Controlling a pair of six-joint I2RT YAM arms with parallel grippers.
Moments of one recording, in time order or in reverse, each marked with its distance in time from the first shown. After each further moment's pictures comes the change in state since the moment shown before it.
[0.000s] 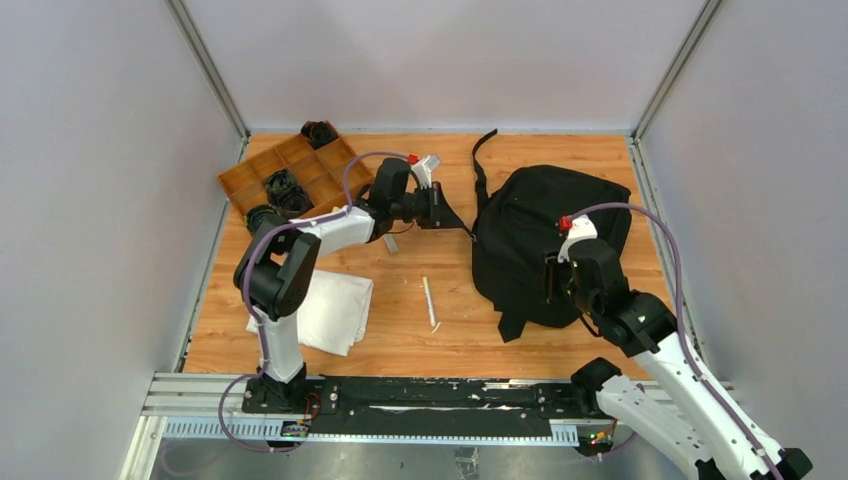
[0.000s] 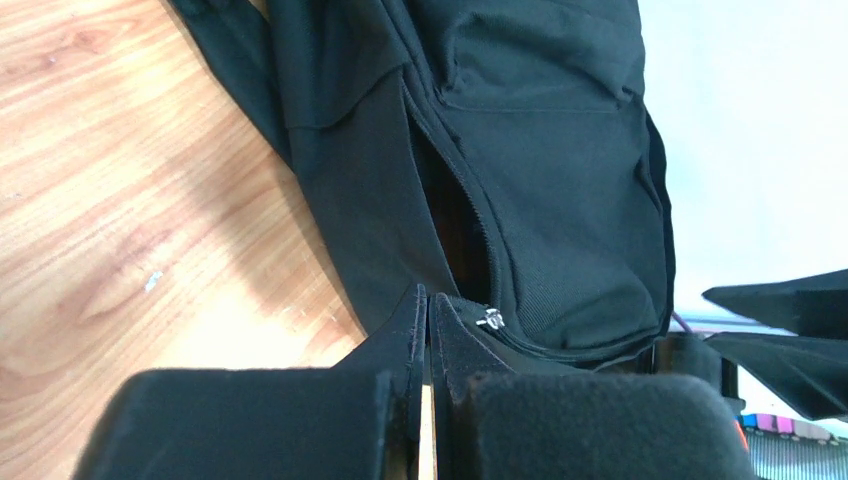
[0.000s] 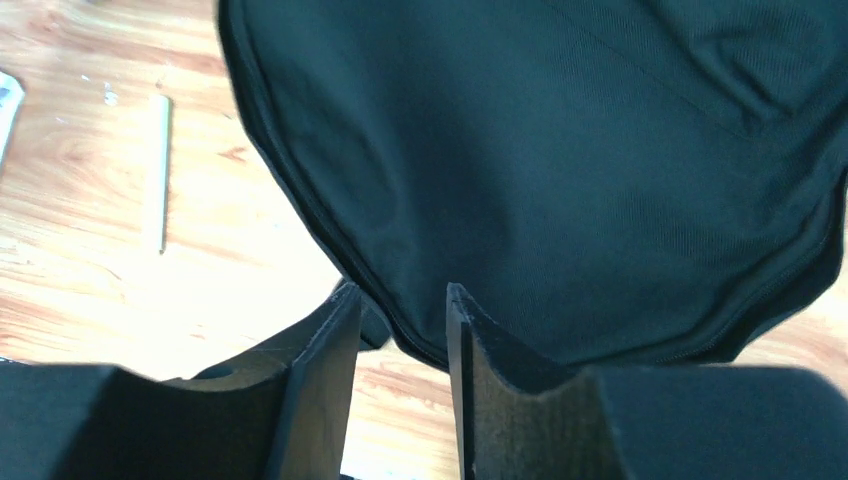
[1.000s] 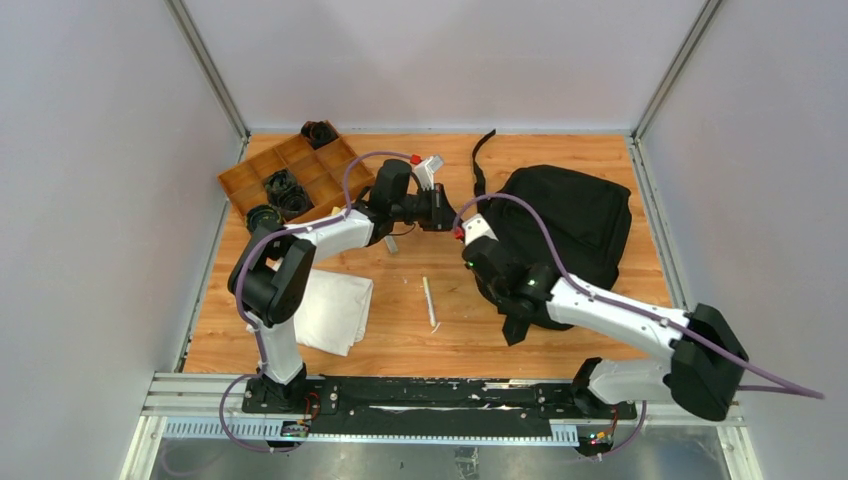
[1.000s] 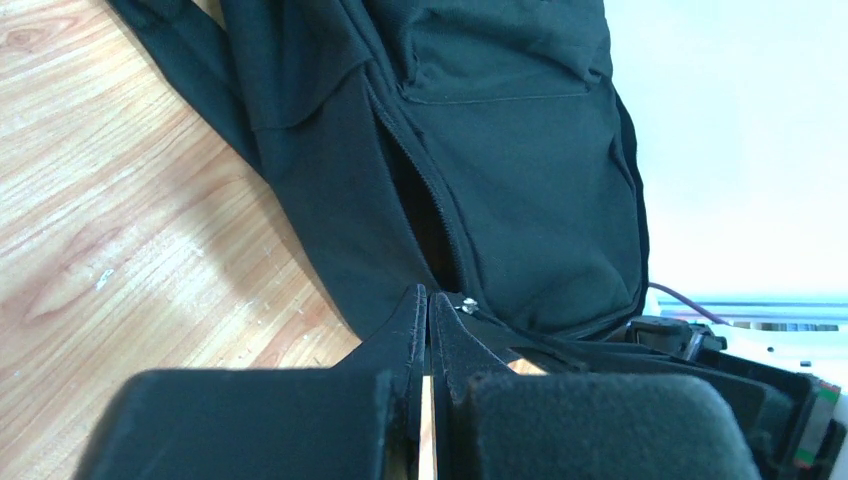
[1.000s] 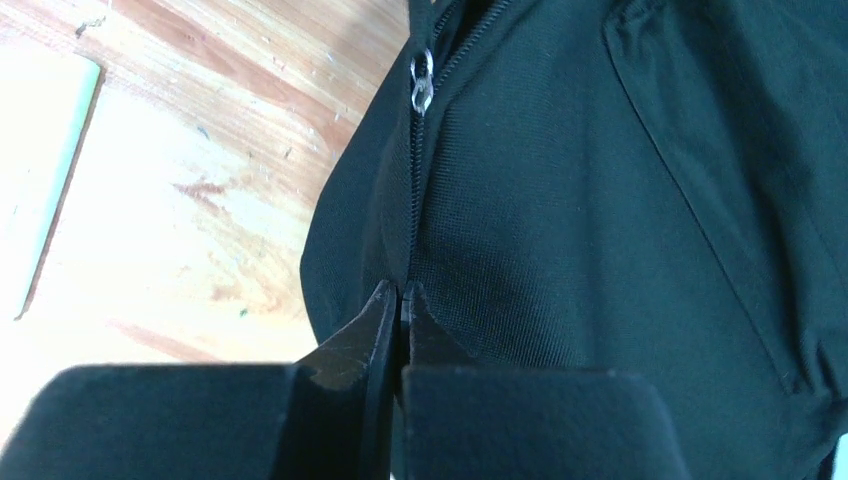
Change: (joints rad) left arm -0.030 -0.062 -0.039 0.009 0.002 0.008; right arm 0.377 0.648 0.091 0.383 0.338 -0.249
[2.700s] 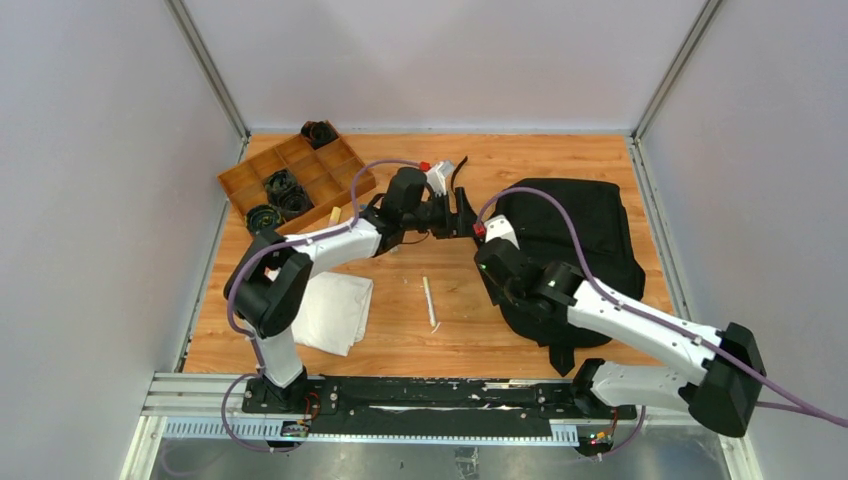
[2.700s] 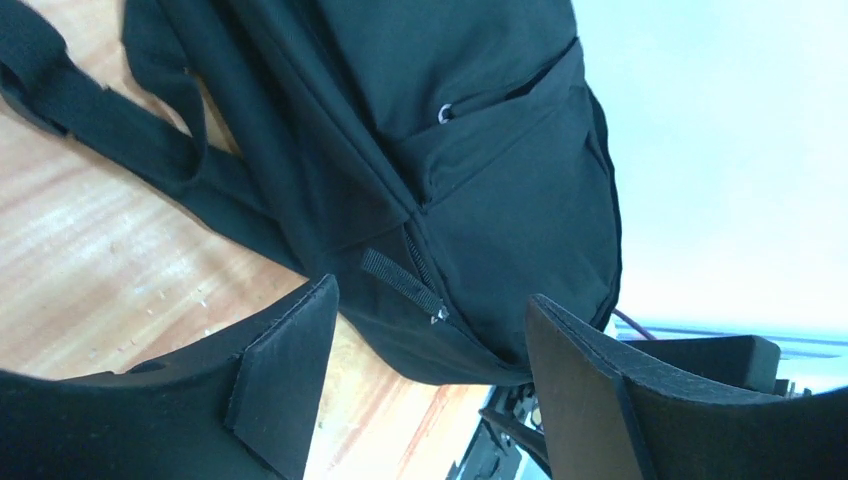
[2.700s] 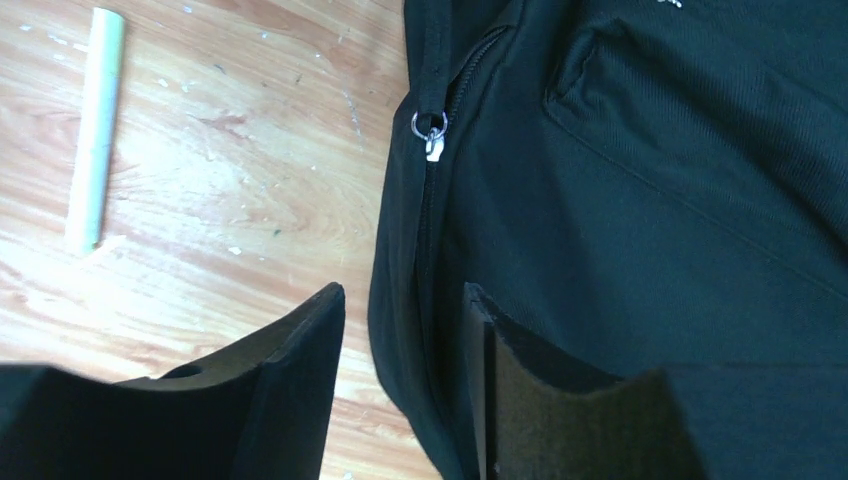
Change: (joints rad) left arm -0.090 -0.065 -0.013 -0.004 -0.129 -0.124; right arm 0.005 -0.192 0.034 -0.291 -0.061 0.278
